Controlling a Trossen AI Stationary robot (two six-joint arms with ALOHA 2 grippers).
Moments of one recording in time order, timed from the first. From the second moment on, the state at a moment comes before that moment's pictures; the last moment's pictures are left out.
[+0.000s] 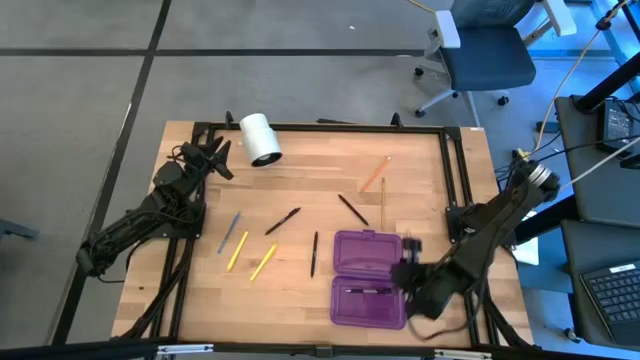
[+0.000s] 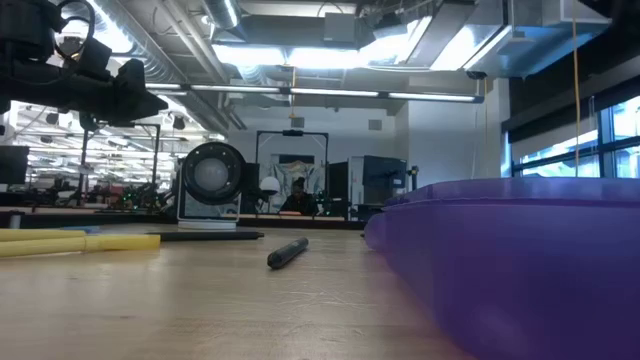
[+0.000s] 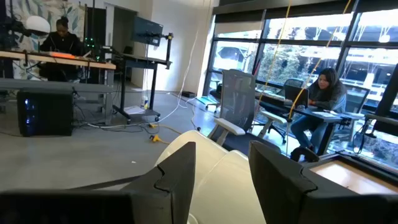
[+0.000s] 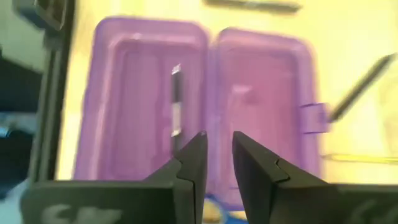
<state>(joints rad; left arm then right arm) 0.71 0.01 0.01 0.11 -0.30 -0.18 0.80 1.44 1.15 -0.87 0.46 0.73</state>
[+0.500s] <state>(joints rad) 0.71 0.01 0.06 0.45 0.28 -0.25 0.65 0.88 0.84 -0.82 0.59 0.82</state>
